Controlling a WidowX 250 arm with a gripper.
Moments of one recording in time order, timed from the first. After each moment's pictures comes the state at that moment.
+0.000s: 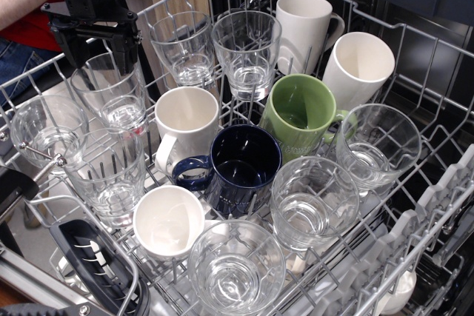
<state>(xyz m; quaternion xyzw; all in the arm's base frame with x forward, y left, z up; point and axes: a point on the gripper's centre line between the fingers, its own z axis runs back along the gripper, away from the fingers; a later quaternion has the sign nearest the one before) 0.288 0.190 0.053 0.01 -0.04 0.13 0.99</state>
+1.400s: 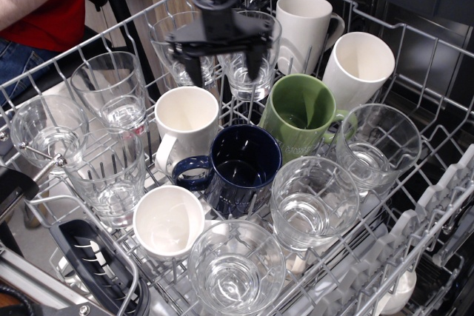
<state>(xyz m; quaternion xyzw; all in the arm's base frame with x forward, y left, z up) 0.348 0.062 0.037 0.02 -0.12 0.31 0.94</state>
